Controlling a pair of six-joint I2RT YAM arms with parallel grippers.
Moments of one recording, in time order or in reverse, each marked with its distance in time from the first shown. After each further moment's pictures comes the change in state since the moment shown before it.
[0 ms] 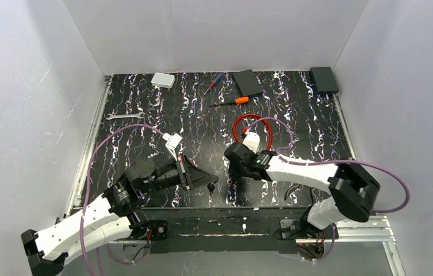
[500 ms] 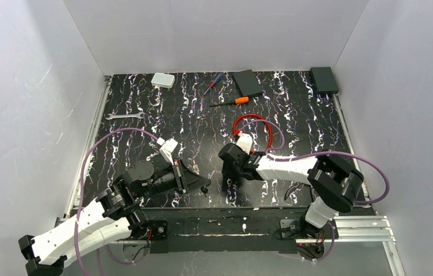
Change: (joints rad) left arm 0.000 -0.082 0.003 -0.251 -0.097 0.071; right arm 0.010 0.183 -0.004 0.182 -0.011 -0.013
